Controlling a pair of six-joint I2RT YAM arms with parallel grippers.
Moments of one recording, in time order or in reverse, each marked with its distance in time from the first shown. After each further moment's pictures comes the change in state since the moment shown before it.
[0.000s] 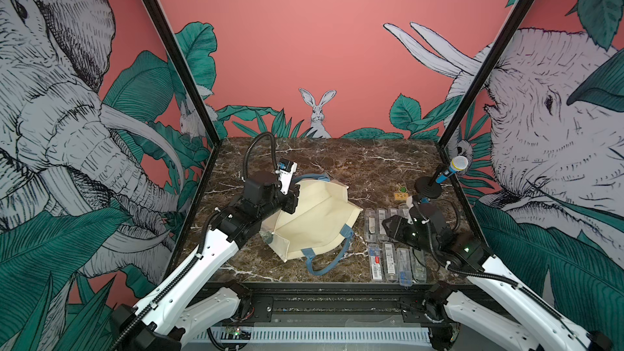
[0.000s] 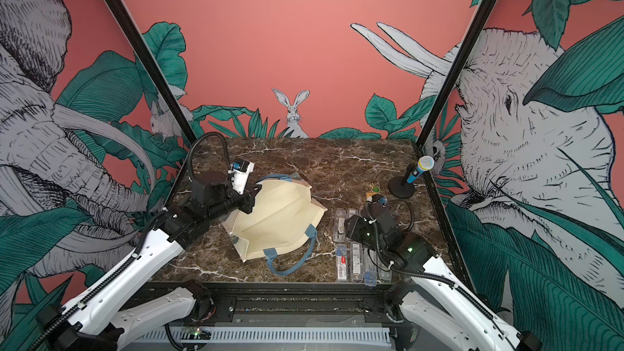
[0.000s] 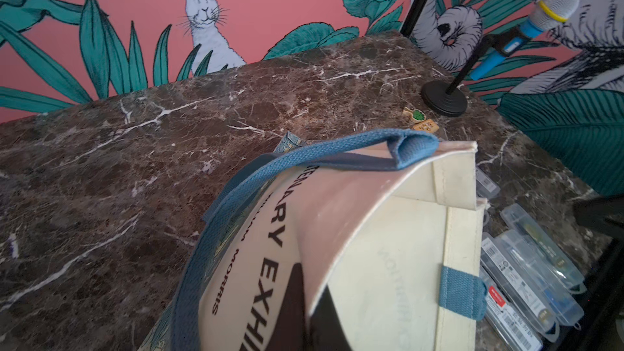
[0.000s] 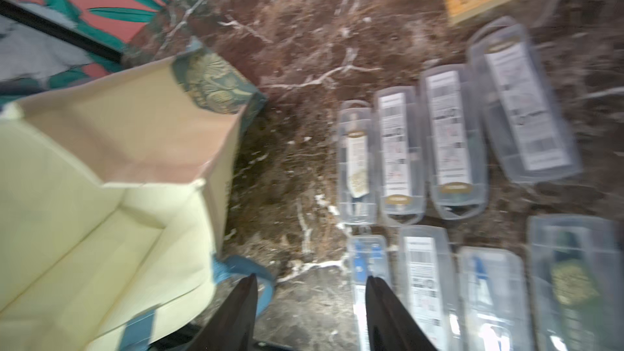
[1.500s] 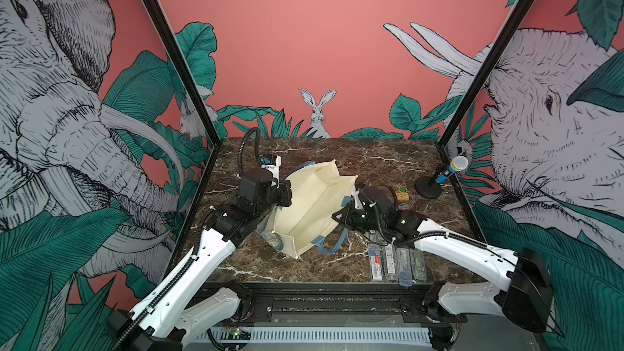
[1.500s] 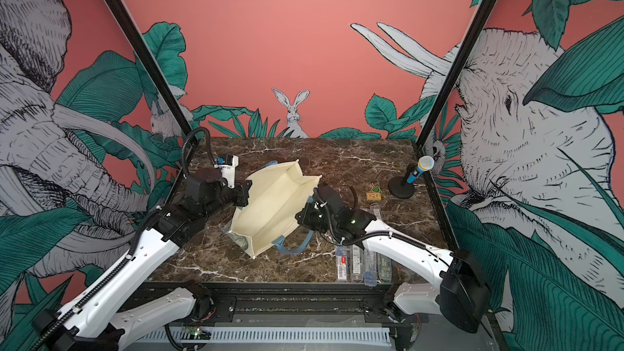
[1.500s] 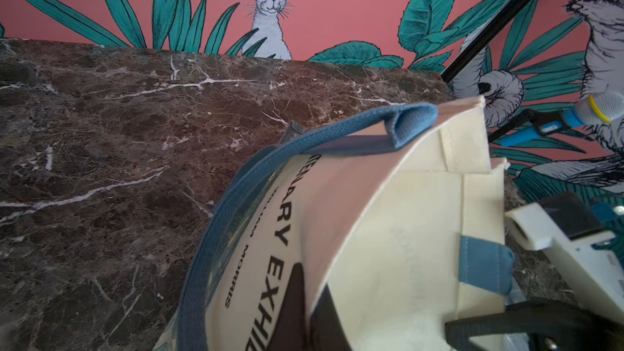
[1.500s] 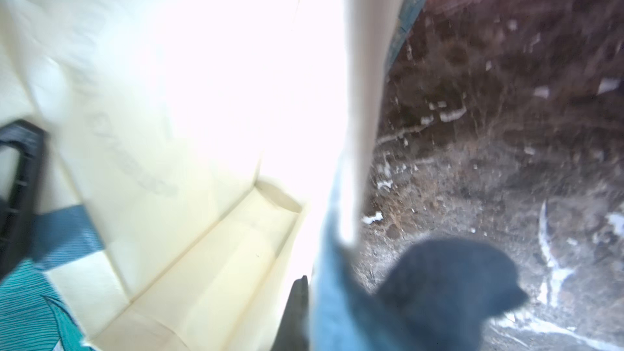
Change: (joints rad) left arm 0.040 -0.016 0.046 -0.081 -0.101 -0.217; right arm 0.118 0.508 0.214 0.385 -0.247 0.128
